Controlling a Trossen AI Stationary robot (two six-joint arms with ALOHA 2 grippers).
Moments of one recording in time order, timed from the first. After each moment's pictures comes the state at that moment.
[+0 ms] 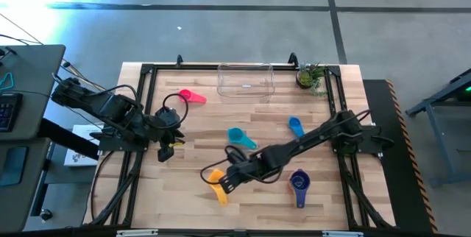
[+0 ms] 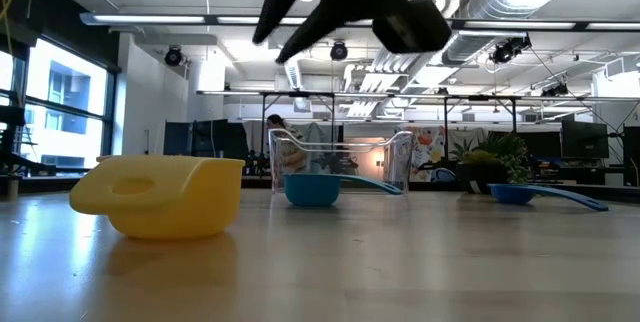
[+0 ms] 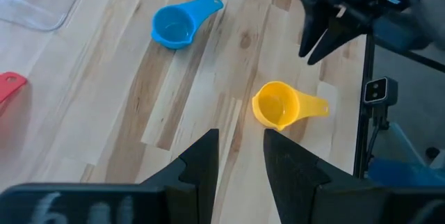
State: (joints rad) left arm -0.41 1.07 1.22 -1.08 -0.23 -0.68; right arm 0.40 2.05 1.67 -0.59 0.14 1.30
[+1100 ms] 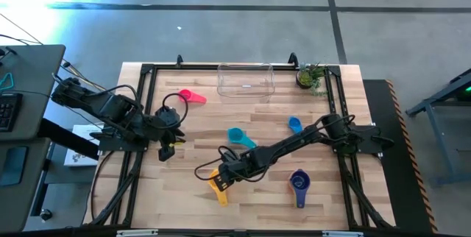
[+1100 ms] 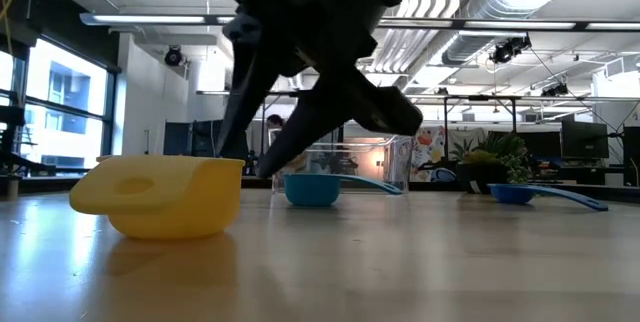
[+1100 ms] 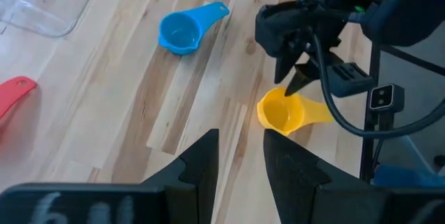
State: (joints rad) left arm -0.41 1.07 1.22 -1.08 -0.26 -0.68; right arm 0.34 2.20 1.67 -0.49 0.04 1.28
